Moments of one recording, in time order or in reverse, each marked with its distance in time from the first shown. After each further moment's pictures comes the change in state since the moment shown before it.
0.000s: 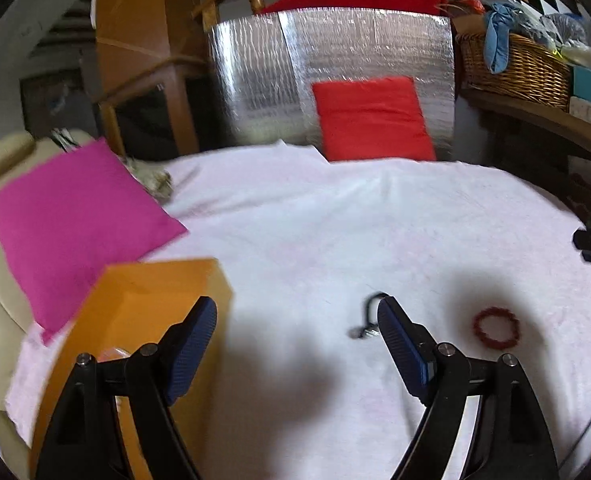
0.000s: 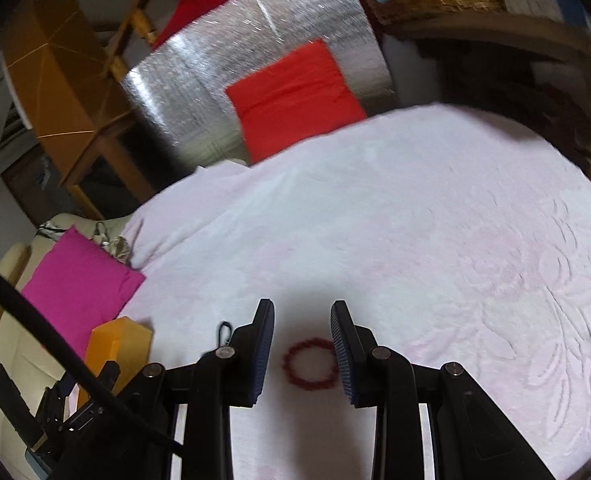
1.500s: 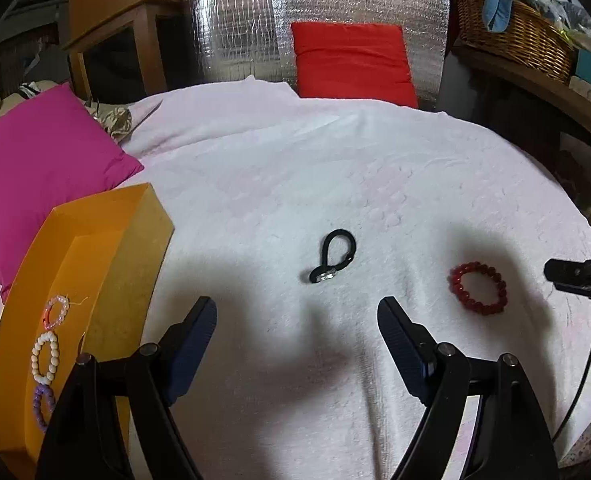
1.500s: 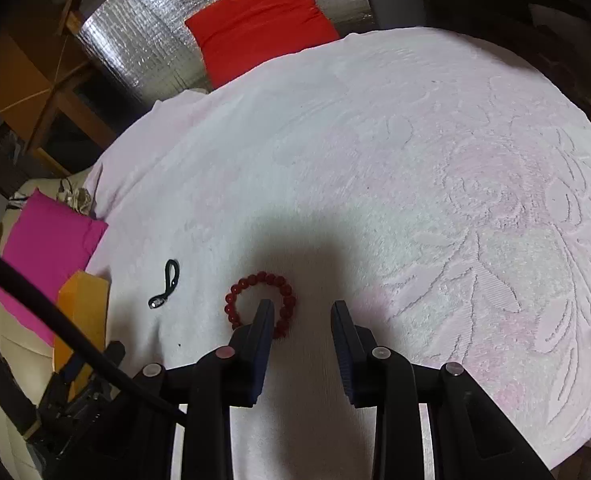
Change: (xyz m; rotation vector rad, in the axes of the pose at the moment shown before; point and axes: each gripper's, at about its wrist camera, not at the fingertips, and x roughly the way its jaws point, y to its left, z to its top) left arm 0.035 -0.029 -0.019 -0.018 0.184 -0.083; right arm 0.053 -0.028 -0.021 0.022 0.257 -0.073
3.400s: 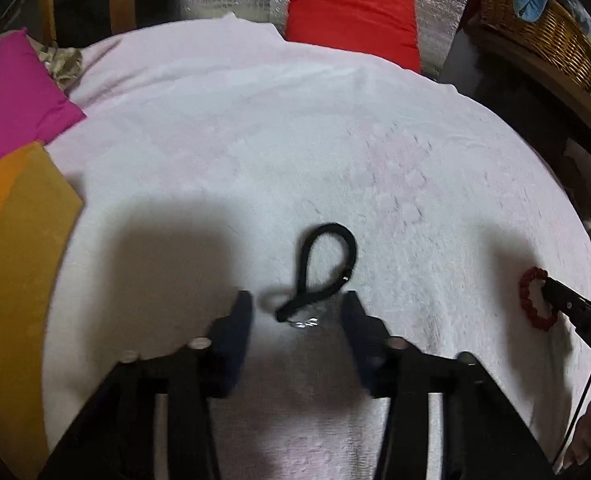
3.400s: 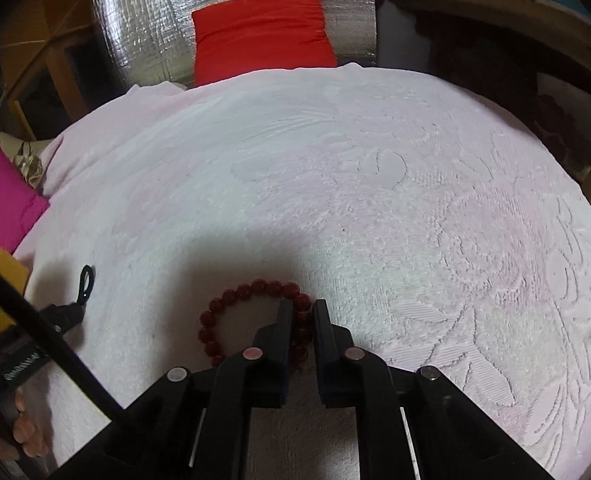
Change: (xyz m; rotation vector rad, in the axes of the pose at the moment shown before) left arm 0.099 -0.005 0.018 -0.079 0.171 -0.136; right arm 0.058 -0.003 0.012 -0.175 -0.131 -0.209
